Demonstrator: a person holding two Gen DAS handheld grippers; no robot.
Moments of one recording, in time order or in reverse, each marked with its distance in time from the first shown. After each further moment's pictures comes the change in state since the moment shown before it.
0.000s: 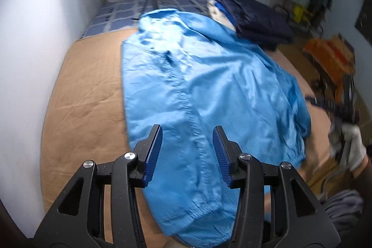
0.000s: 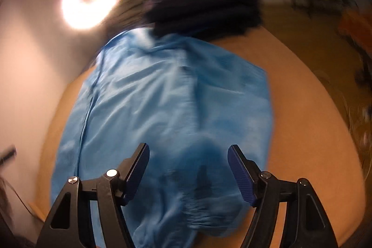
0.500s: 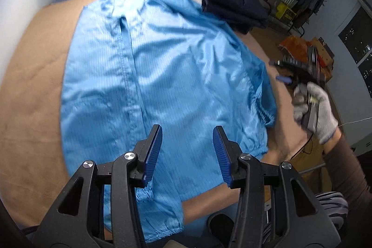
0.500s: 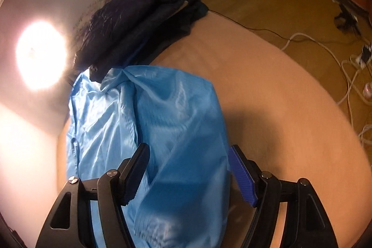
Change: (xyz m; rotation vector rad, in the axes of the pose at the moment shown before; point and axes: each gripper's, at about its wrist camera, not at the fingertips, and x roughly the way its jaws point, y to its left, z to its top) left arm 0.045 -0.060 -0.029 -0.115 0.120 -0.196; right arm 0.041 -0.078 0.057 0.280 0.030 -0.033
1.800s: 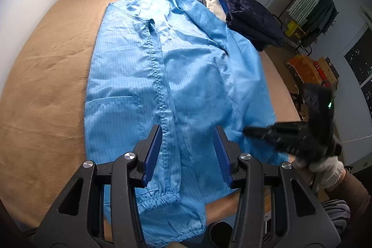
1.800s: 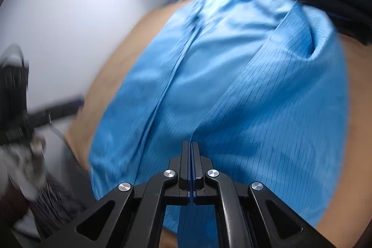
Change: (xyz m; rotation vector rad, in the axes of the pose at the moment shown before) left arm -0.021 0.055 -0.005 -0.105 -0.076 0.010; right arm 0.009 0.186 -0.182 -0.770 0.344 0.330
